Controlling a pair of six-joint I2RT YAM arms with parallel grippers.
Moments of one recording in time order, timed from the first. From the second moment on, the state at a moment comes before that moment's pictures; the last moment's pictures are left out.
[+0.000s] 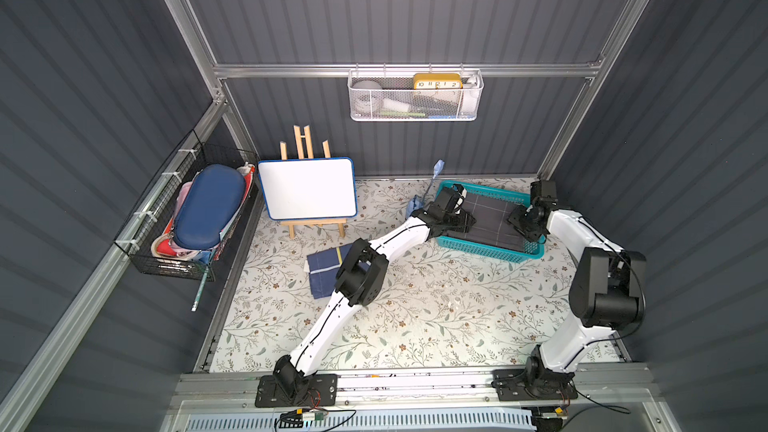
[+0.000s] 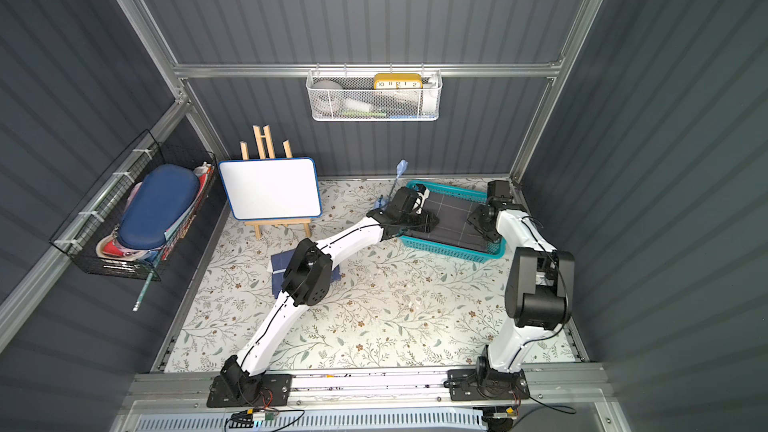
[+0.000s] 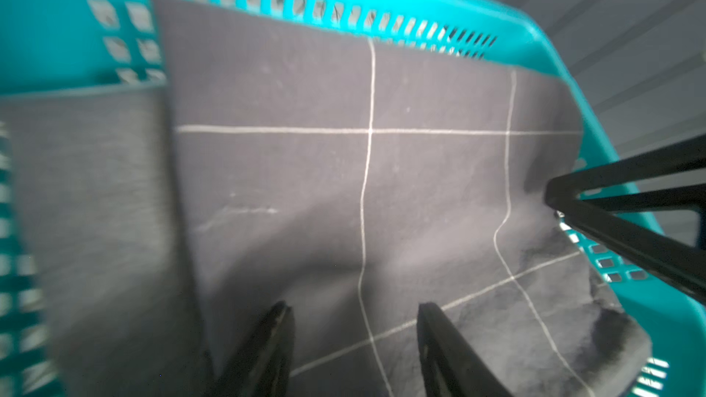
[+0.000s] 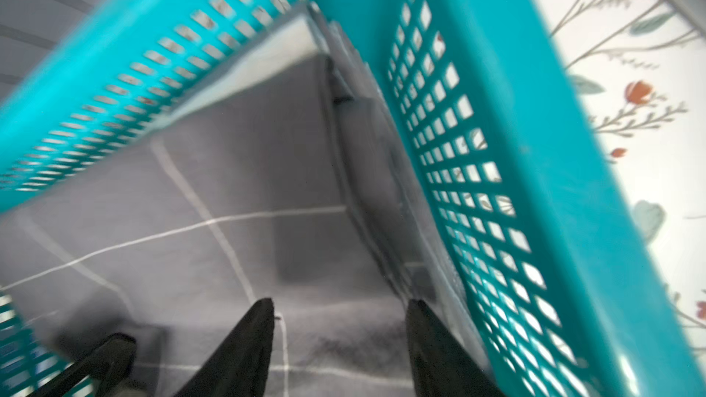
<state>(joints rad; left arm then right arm) -0.81 2.56 2.26 -0.29 0.22 -0.39 -0.13 1.72 1.28 -0.56 -0.03 0.61</state>
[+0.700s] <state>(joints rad) -0.81 1.50 1.07 -0.08 -0.06 -0.46 0.34 1.36 1.13 -0.55 0.01 0.57</state>
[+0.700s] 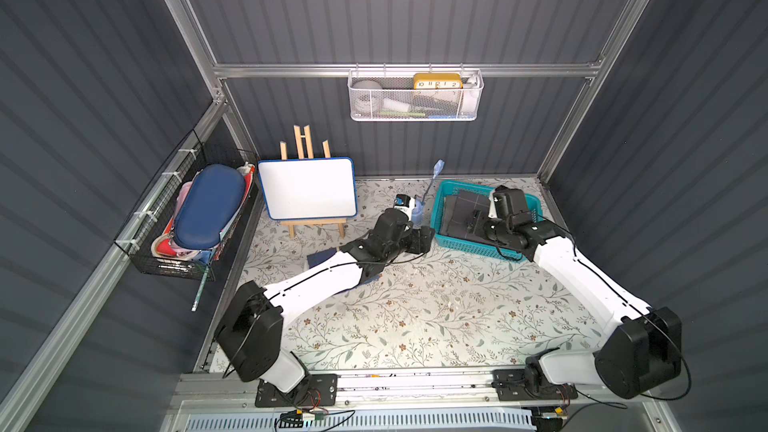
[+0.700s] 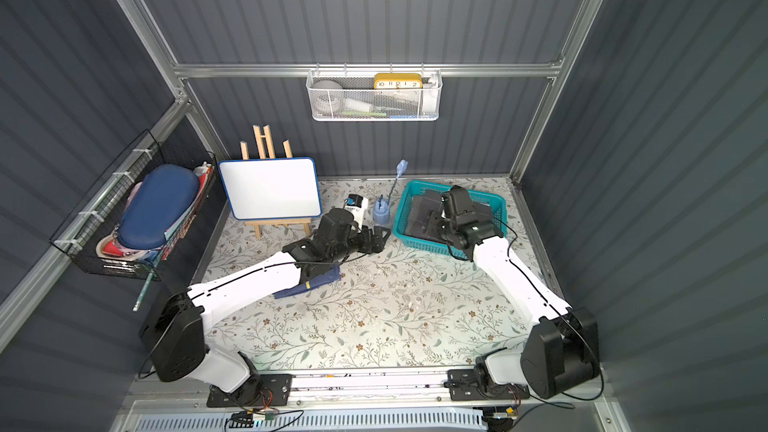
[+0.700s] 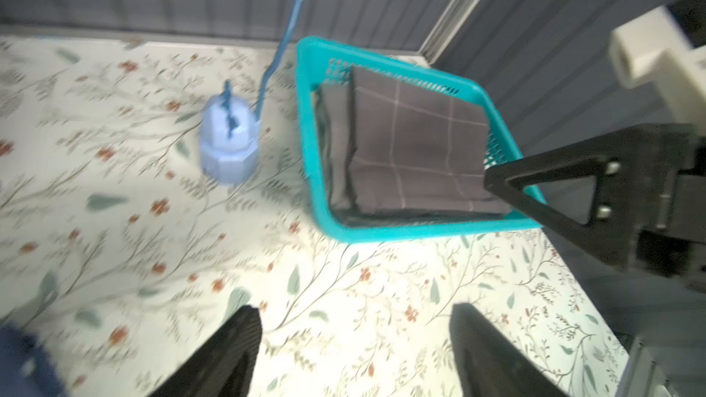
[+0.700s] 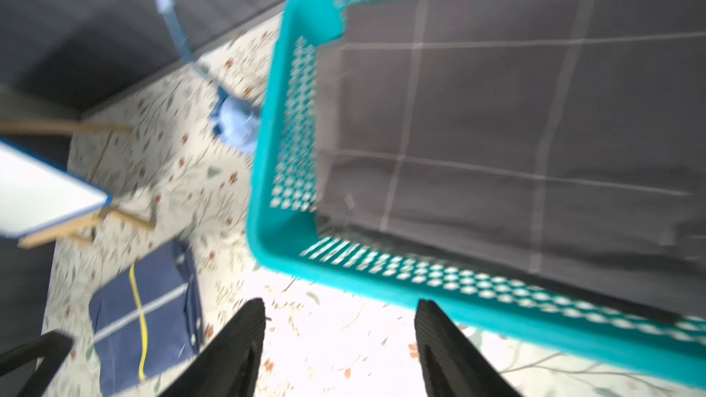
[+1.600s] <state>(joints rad) -0.80 0.56 0.71 -0.42 -0.69 -0.74 0.92 2.01 1.60 -0.58 0.05 0.57</state>
